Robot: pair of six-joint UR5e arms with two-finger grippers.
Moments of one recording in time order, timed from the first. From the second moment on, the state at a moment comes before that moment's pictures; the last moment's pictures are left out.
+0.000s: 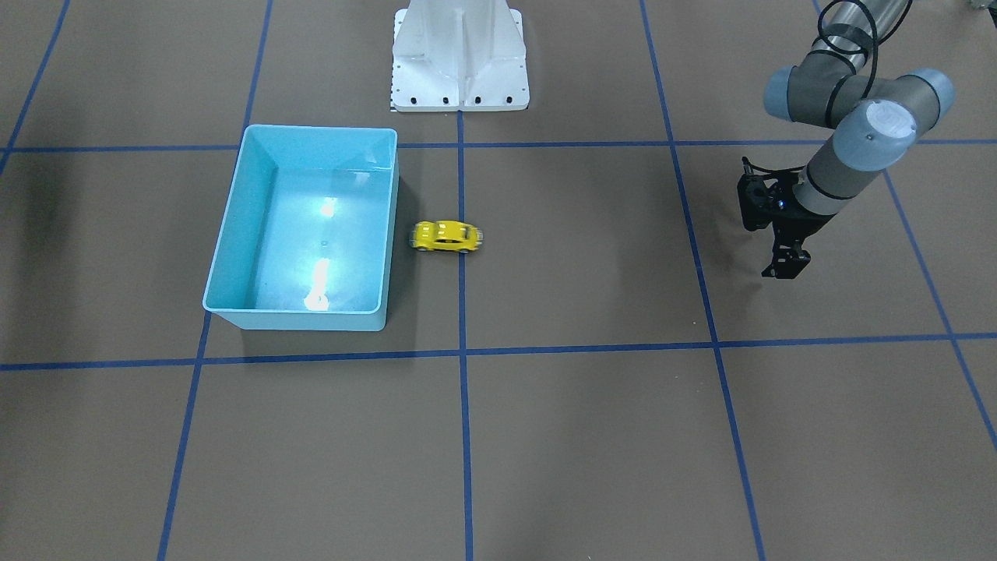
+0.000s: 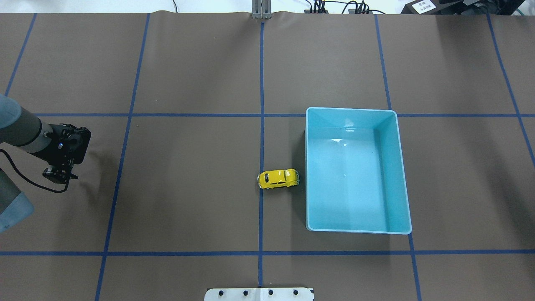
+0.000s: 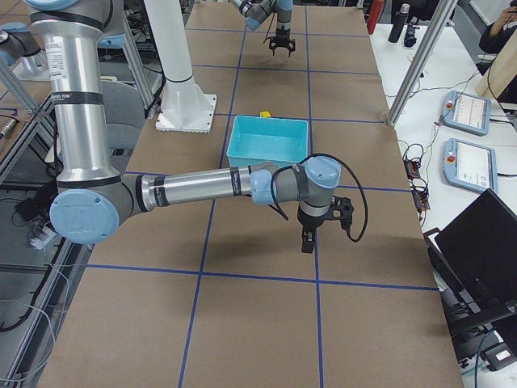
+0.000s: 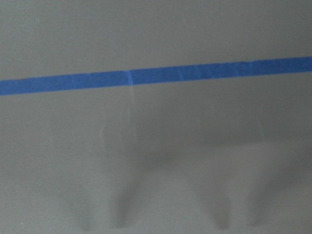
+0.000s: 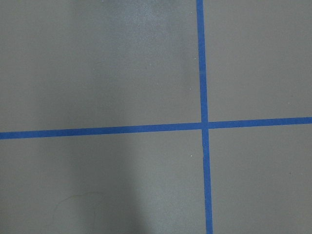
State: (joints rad) left arm -0.82 -1.64 -1.66 -2.01 -2.09 0.73; right arm 1.44 -1.50 1.66 -1.59 2.30 0.24
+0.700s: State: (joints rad) left arm -0.92 -1.68 -1.67 -1.85 -2.10 0.61; right arm 1.42 -1.47 1.65 -1.60 2.29 0.25
